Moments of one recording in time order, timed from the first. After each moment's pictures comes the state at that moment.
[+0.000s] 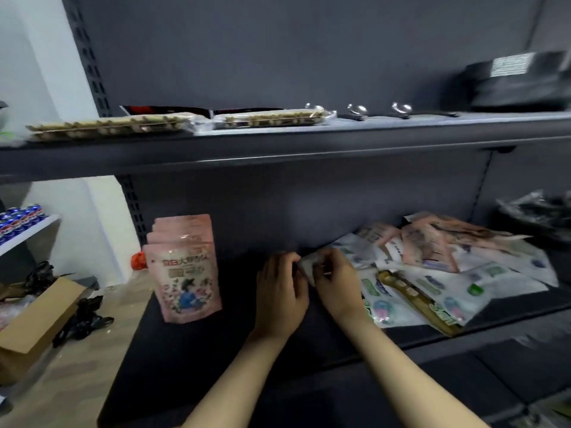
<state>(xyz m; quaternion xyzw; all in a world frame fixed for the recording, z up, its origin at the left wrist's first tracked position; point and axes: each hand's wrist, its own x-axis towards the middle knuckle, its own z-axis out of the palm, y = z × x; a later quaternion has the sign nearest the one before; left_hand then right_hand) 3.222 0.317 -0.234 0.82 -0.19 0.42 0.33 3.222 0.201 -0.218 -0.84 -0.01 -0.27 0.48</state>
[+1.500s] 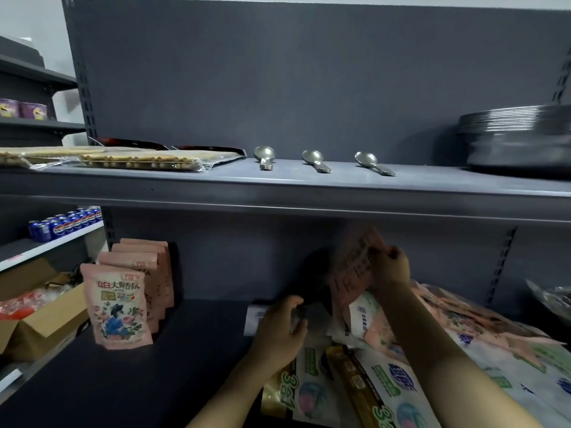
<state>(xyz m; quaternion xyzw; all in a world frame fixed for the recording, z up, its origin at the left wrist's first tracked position) 3.269 0.179 -0.220 0.91 -0.07 0.16 0.38 3.349 0.003 -0.137 -0.68 0.11 -0.19 0.70</state>
